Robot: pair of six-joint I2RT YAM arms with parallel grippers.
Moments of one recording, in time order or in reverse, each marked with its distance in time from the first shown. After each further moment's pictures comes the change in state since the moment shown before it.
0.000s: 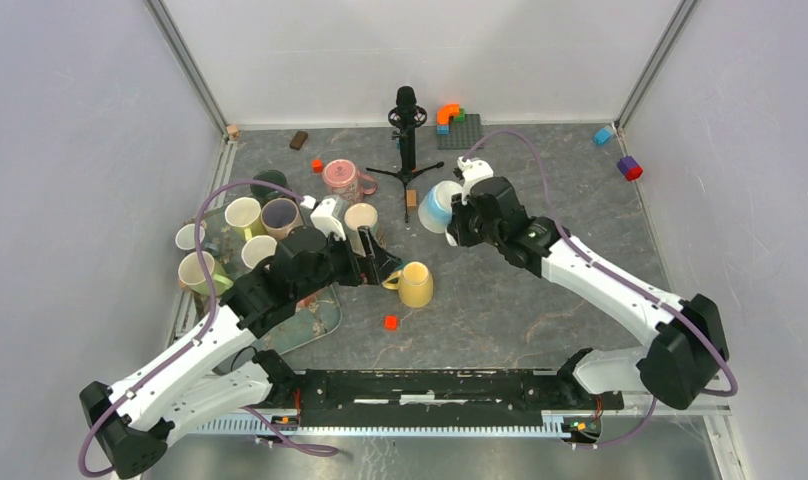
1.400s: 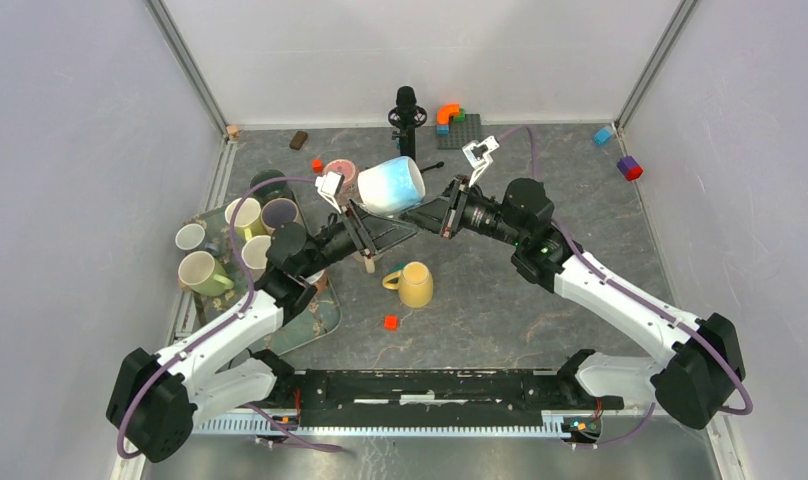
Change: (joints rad) left arm 0.166 0.190 -0.214 1.084 0.529 -0.516; right arm 0.000 -0.135 -0.104 0.645 -0.595 0.513
